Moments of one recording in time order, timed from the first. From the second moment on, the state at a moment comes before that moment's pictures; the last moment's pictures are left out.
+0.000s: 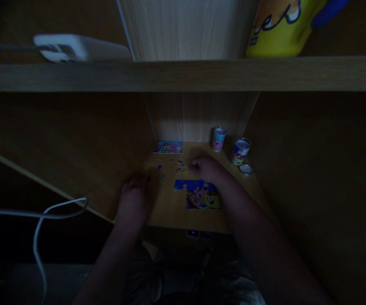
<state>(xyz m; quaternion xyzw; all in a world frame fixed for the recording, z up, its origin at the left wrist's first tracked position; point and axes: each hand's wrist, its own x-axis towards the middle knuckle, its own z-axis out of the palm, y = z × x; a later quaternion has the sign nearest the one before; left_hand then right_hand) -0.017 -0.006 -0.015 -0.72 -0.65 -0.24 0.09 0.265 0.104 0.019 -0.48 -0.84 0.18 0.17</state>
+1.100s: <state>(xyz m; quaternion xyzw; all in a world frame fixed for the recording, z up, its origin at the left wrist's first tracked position) -0.013 -0.004 -0.012 -0.70 -0.66 -0.29 0.01 0.270 0.108 0.019 -0.54 -0.81 0.09 0.19</state>
